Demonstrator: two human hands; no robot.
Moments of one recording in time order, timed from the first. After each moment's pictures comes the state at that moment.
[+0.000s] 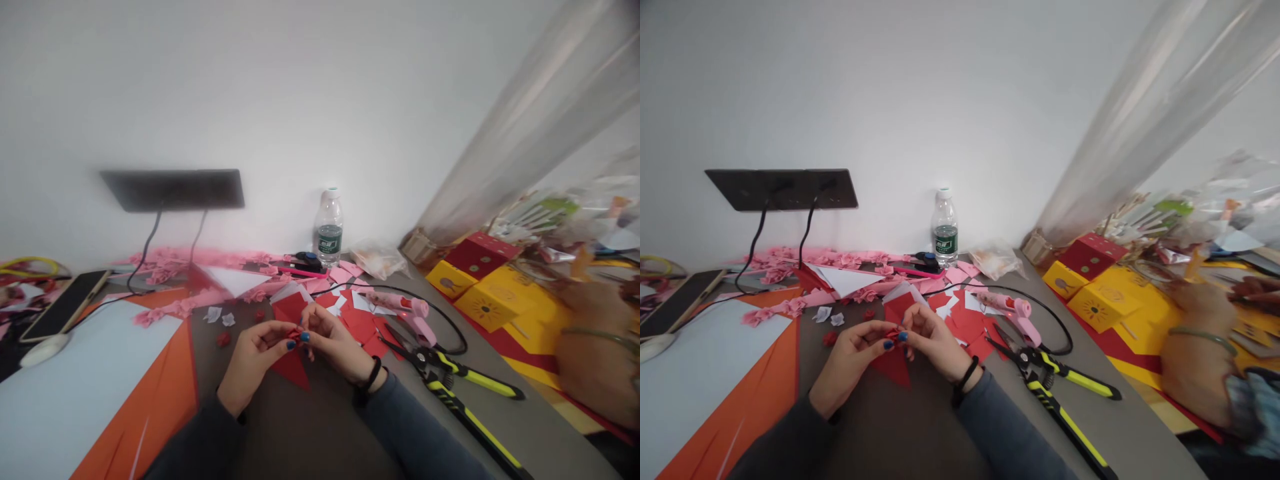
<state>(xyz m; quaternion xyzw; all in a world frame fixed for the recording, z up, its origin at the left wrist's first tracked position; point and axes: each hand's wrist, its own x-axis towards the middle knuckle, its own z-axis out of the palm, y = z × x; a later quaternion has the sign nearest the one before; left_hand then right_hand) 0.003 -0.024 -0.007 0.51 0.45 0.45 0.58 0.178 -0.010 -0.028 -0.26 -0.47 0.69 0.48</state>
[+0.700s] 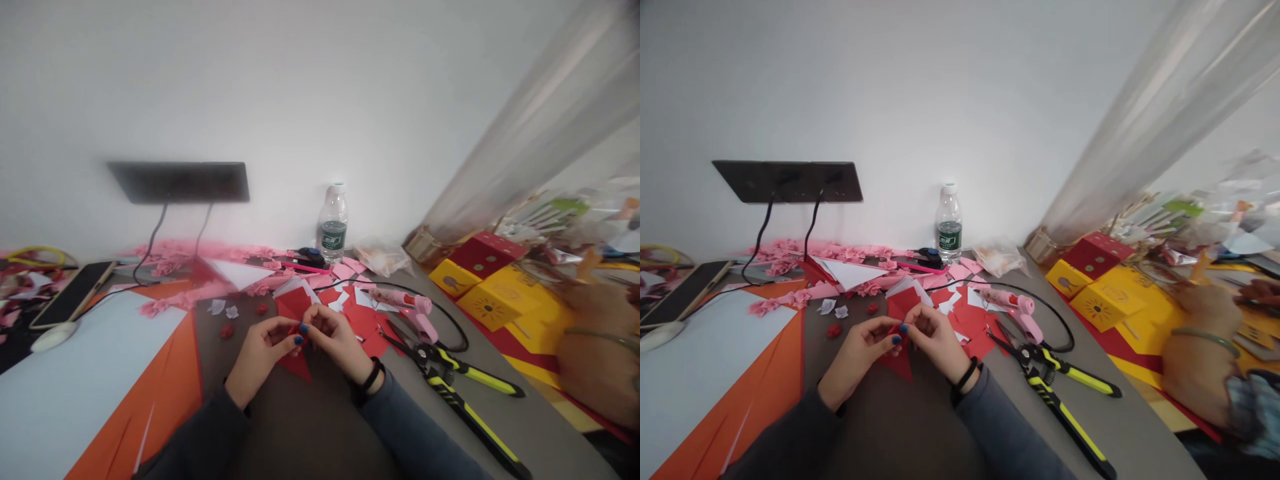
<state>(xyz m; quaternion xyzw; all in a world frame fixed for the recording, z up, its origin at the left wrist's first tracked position) 0.010 -0.025 -0.010 0.47 0.42 0.43 0.64 0.175 -0.016 -0.018 -0.36 -0.55 0.58 0.48</state>
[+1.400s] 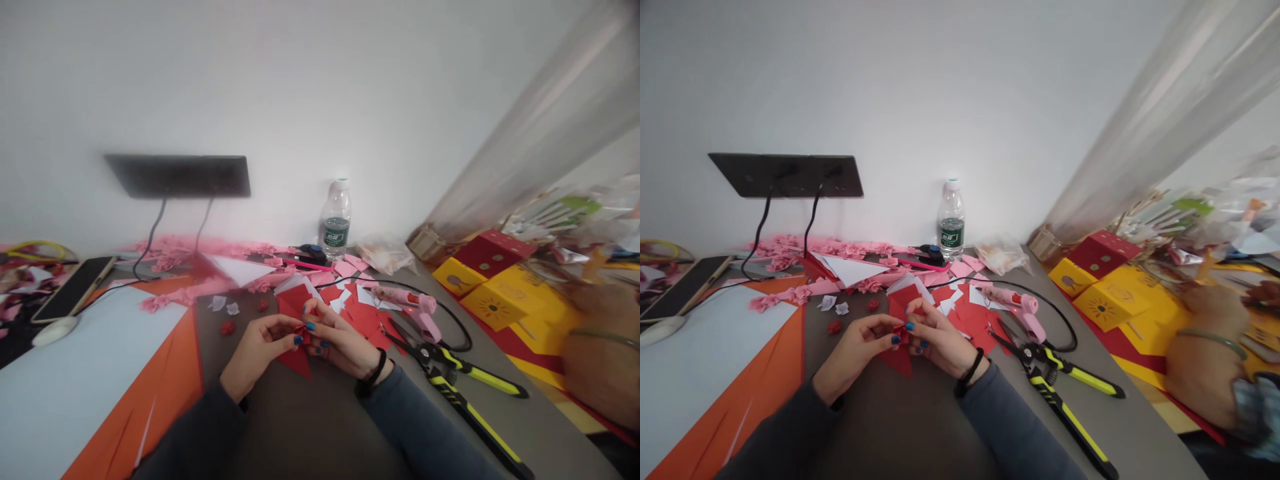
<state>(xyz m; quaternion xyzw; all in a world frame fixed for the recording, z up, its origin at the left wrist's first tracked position) 0.003 -0.024 -0.016 0.46 0.40 0.42 0.67 0.180 -0.018 -0.016 -0.22 -0.33 0.82 0.42</state>
